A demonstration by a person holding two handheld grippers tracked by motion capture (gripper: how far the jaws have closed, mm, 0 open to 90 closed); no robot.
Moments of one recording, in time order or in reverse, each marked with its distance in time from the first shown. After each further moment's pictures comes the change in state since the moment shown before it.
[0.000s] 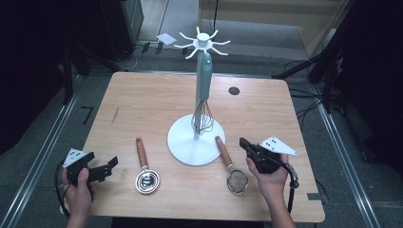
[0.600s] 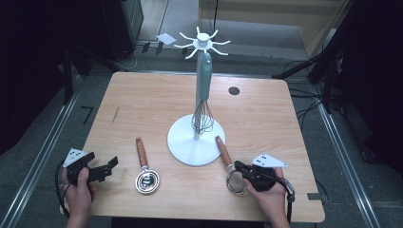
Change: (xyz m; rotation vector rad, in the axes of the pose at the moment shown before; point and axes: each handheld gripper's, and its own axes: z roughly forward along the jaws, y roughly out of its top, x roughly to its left) left arm 0.000 0.000 0.001 0.008 -0.003 -0.004; right arm 0.015 -0.042 -0.009 0.235 0.063 -0.024
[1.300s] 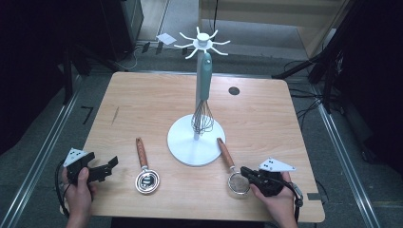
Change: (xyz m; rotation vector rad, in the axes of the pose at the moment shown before) left arm 0.000 0.000 0.001 0.003 0.001 -0.002; right arm -0.012 -0.014 -0.016 0.051 0.023 0.011
